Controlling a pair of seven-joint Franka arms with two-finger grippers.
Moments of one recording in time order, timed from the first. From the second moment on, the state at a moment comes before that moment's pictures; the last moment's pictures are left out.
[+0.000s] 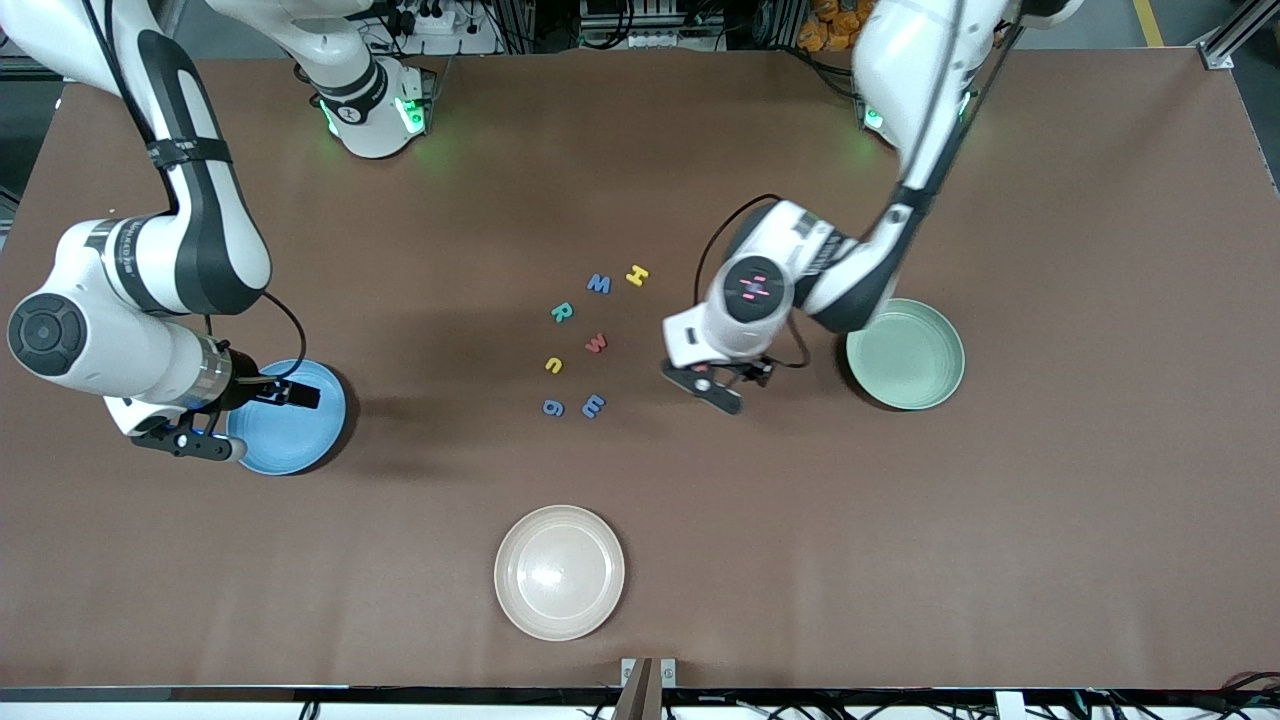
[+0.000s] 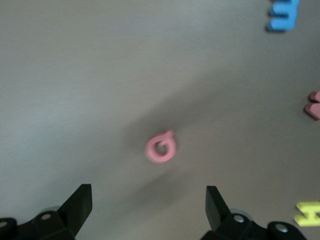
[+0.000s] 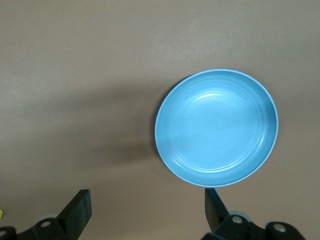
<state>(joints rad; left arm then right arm) -0.64 0.66 -0.06 -1.62 -0.01 2.21 -0.07 0.04 0.34 -0.01 -1.77 0.03 2.00 0.20</state>
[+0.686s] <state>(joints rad) -0.68 0.78 -0.06 -1.64 0.02 2.38 -0.07 0.04 0.33 -0.01 -1.74 0.08 1.98 0.20</state>
